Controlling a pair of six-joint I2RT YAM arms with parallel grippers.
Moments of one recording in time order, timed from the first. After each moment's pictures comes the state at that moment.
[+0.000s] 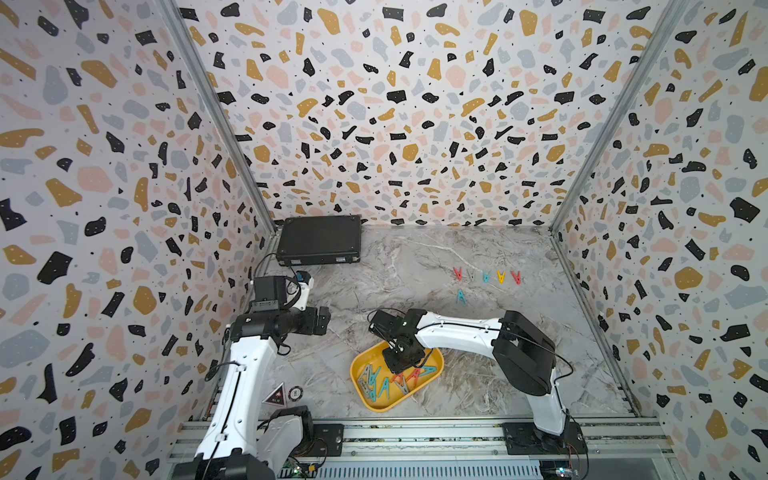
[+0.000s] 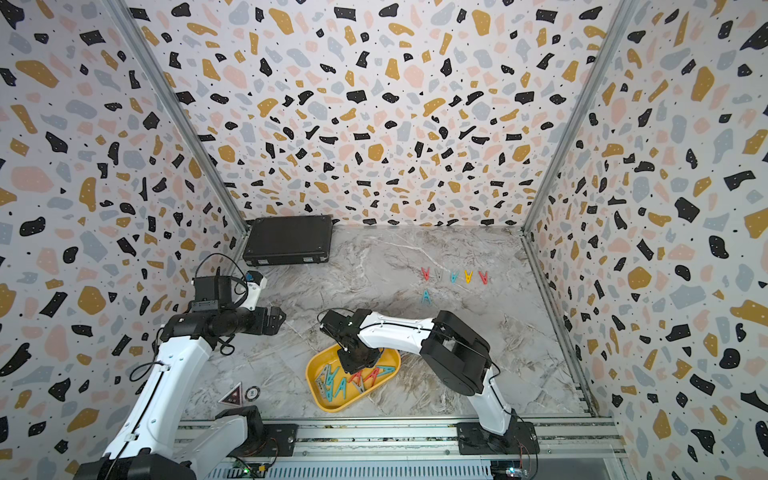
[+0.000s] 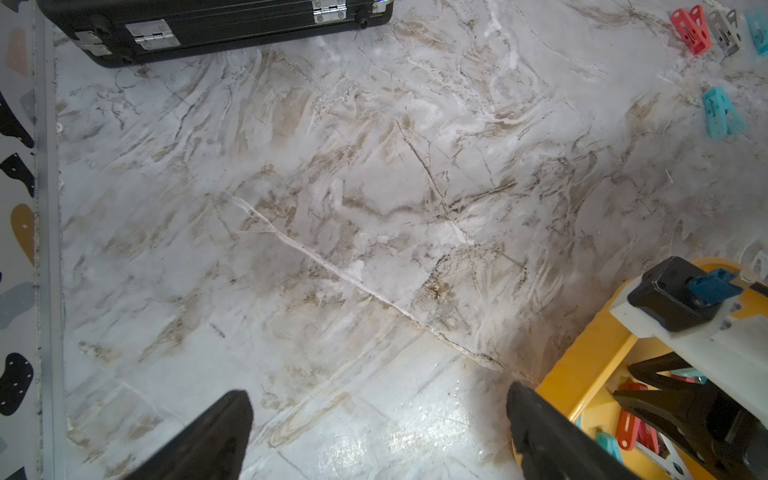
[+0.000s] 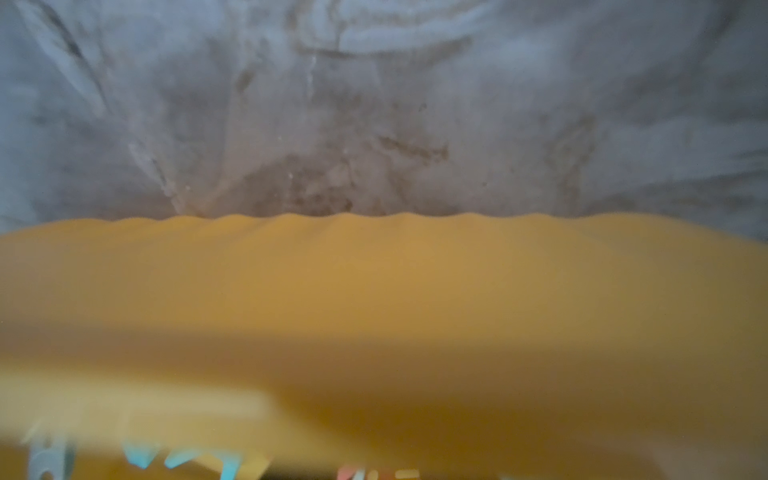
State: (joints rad) left arm 0.12 1.00 0.89 -0.85 0.26 0.22; right arm 1.13 2.03 1.49 -0.87 -0.09 0.59
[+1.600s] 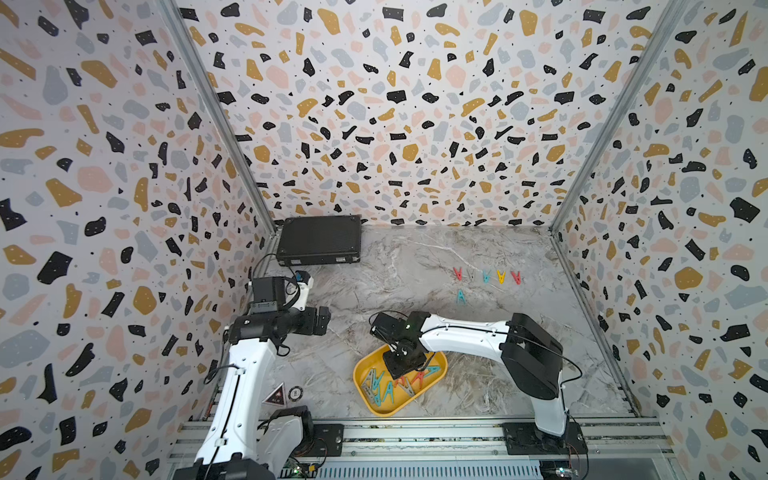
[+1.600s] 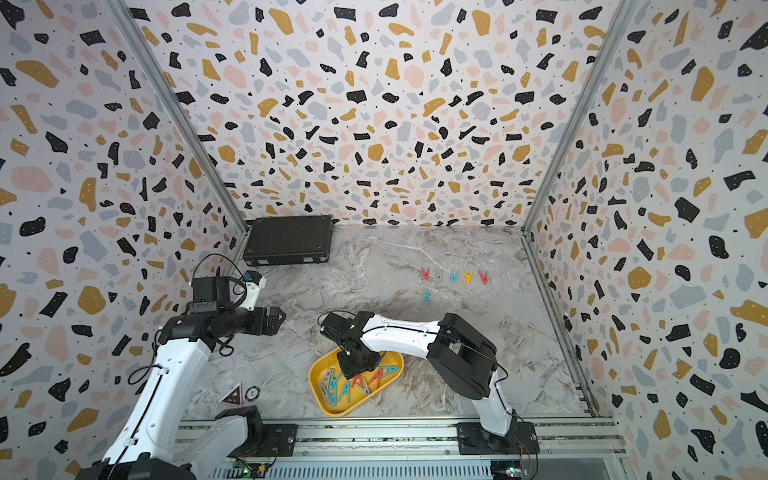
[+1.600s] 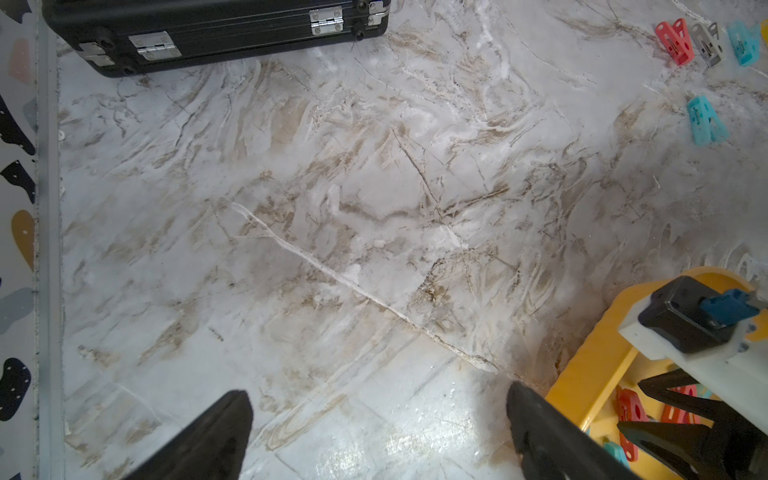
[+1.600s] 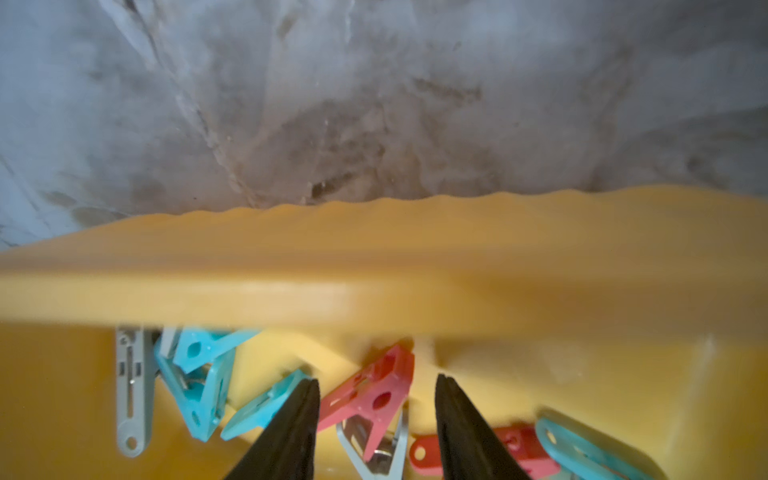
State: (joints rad) left arm 0.13 0.98 0.89 -0.85 0.28 0.22; right arm 1.14 1.99 1.45 -0.86 -0.13 0.63
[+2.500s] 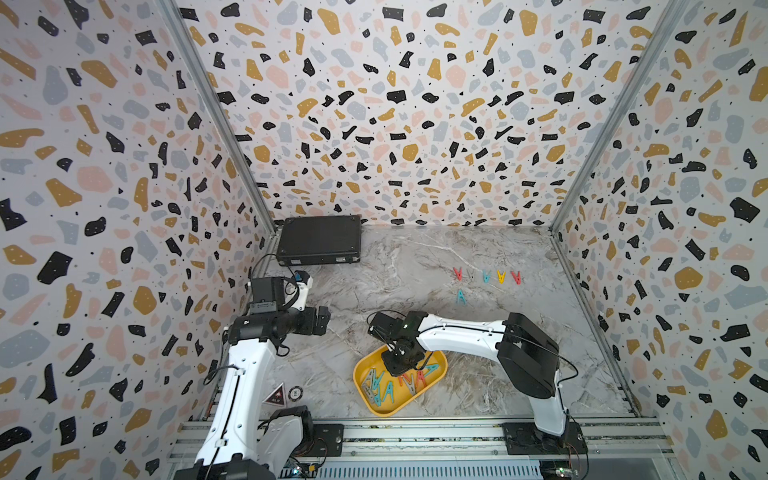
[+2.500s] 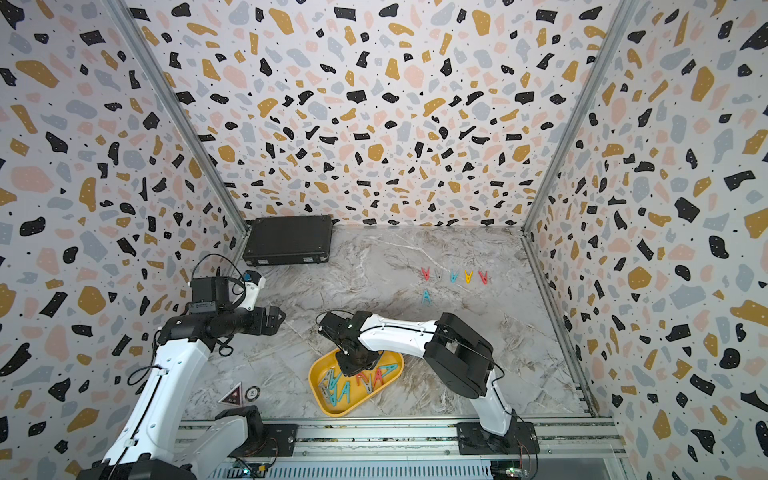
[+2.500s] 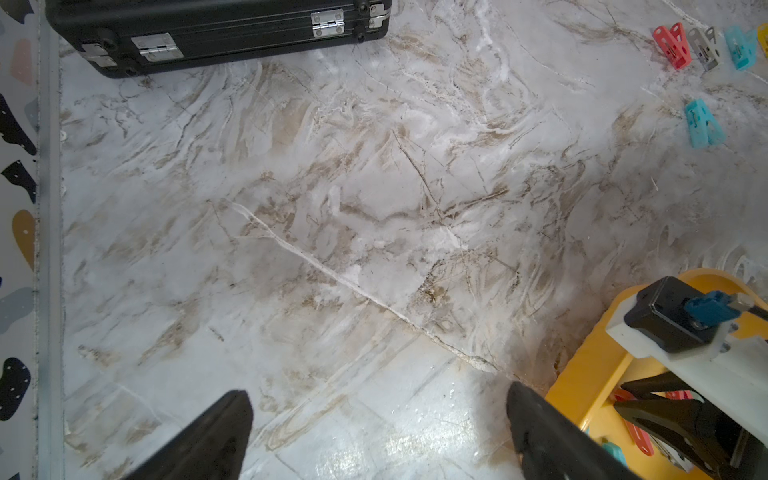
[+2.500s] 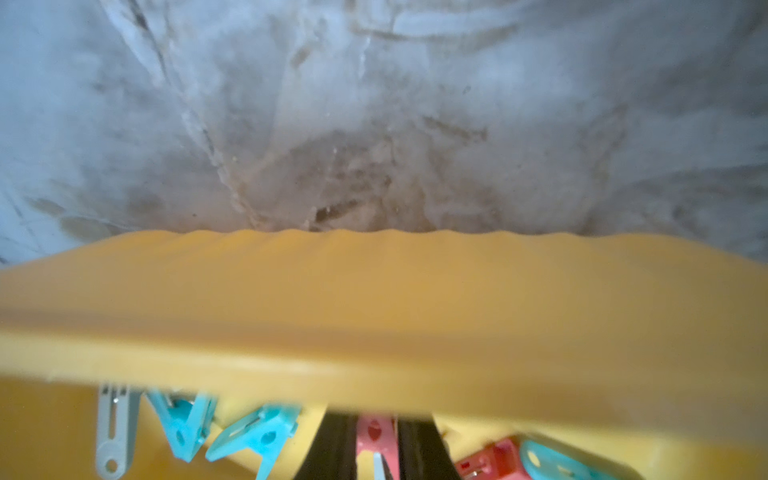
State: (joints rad) left arm 0.13 0.98 0.89 -0.85 0.29 0.22; right arm 1.14 2.00 1.48 -0.86 -0.09 0.56
